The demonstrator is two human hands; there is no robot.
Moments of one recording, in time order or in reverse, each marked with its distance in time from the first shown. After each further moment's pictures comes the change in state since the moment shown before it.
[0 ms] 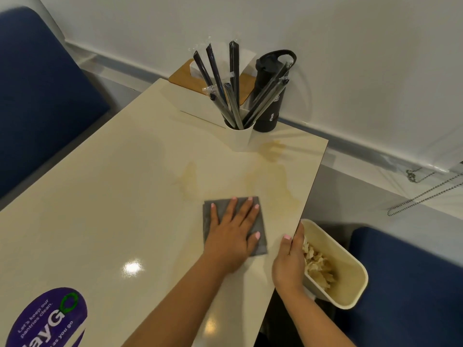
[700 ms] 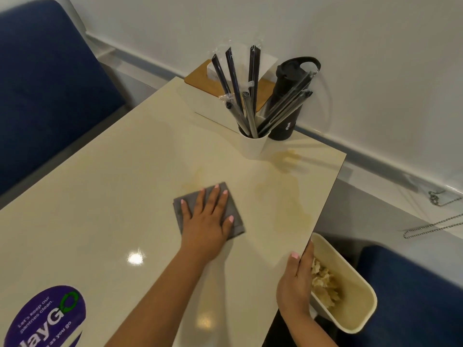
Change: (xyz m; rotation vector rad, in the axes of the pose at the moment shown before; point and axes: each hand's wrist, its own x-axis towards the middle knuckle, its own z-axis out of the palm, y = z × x) left_hand 0.013 -0.055 -0.009 -0.048 -0.006 -0.338; right_hand -0.003 -0.009 -0.001 0.087 -0.023 0.057
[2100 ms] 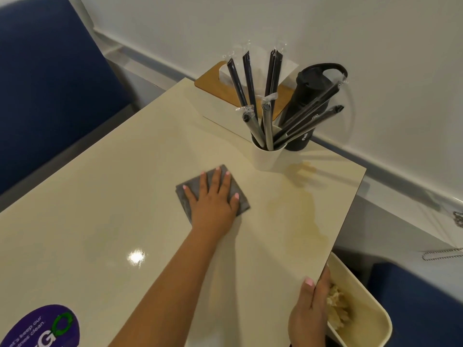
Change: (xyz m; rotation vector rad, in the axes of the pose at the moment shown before) left_hand 0.072 -0.003 -0.018 -0.060 -0.044 -0.180; right_hand 0.003 0.000 0.003 -0.060 0.048 0.066
